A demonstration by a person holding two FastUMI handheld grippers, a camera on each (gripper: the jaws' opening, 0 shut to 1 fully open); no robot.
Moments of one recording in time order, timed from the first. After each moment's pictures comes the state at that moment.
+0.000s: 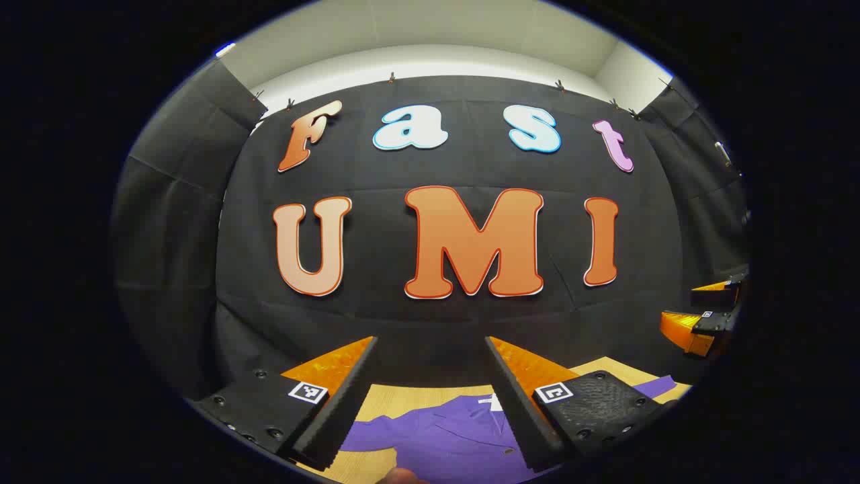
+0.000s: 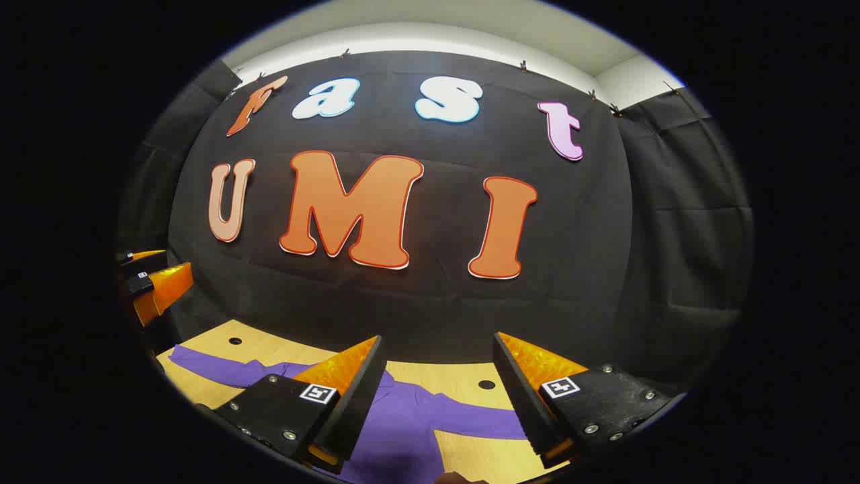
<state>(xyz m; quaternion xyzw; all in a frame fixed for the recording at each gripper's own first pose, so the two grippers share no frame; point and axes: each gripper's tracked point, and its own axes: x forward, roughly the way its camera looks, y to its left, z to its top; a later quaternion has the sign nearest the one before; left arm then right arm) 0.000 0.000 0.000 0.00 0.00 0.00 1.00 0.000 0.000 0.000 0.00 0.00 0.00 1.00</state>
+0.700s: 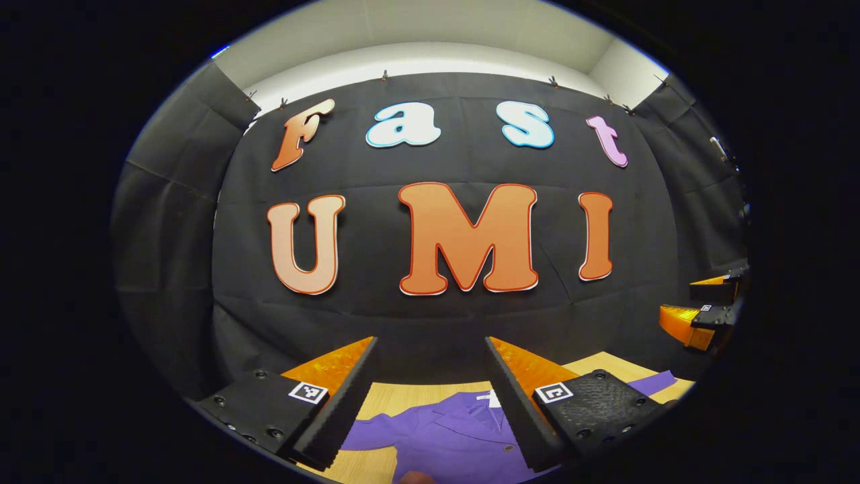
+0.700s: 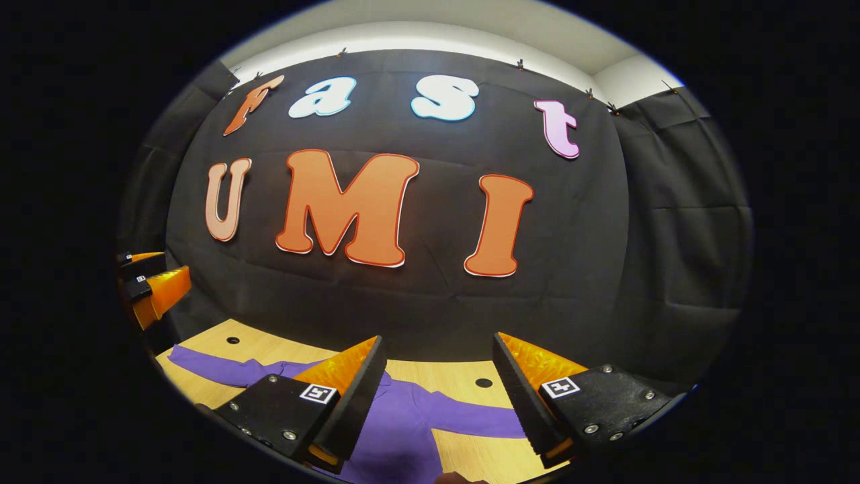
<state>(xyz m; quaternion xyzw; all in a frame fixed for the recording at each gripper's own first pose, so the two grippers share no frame) 0.000 -0.006 -0.006 0.01 0.01 -0.01 1.00 0.001 -0.004 0.000 0.00 0.00 0.00 1.00</state>
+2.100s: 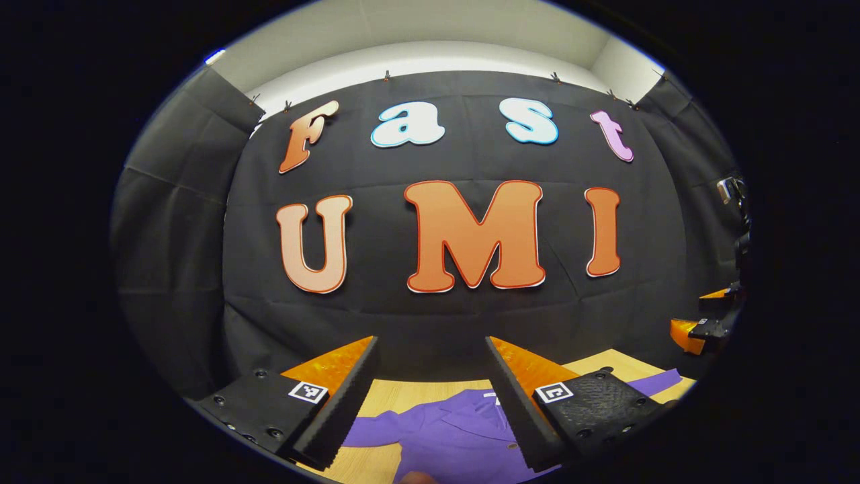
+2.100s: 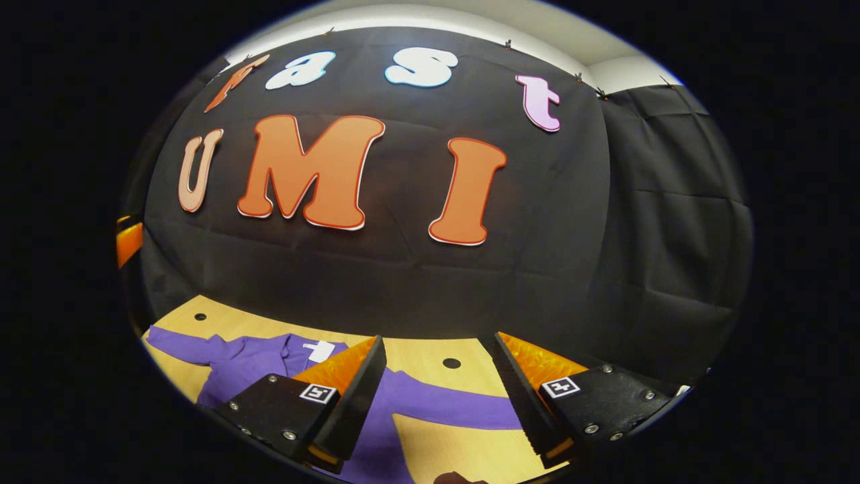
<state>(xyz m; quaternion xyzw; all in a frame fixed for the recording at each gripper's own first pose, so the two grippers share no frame) -0.009 -0.008 -0.006 0.02 0.02 0.02 1.00 0.023 -0.070 -0.061 -0.02 0.07 -0.06 1.00</state>
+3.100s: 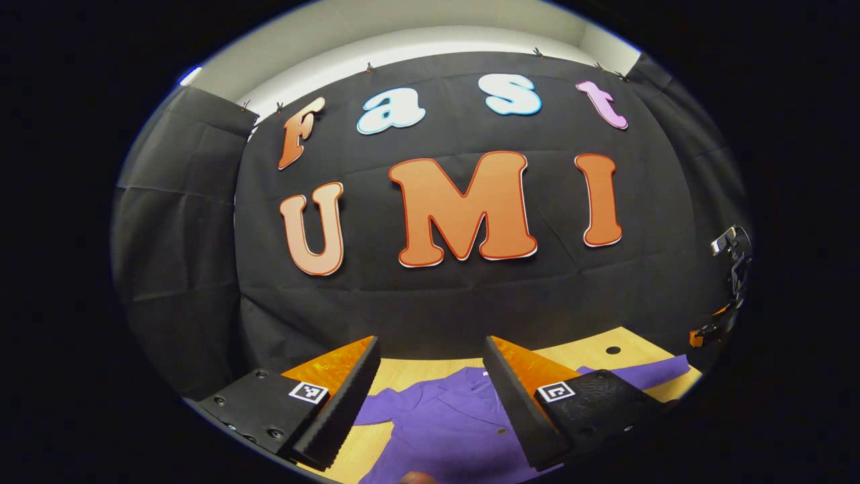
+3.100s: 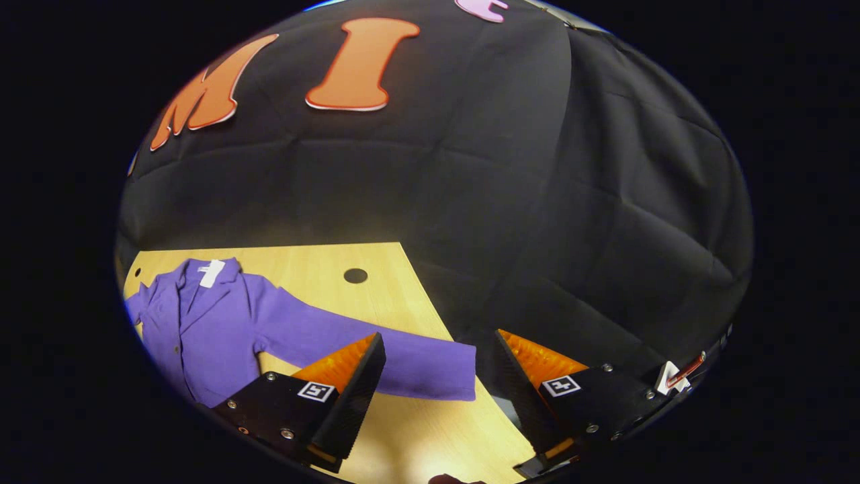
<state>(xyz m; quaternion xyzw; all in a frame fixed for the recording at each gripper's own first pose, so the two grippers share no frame) -0.033 -0.074 -0.041 0.06 0.07 0.06 0.99 0.080 -0.256 -0.257 0.01 0.29 -0.15 0.95</state>
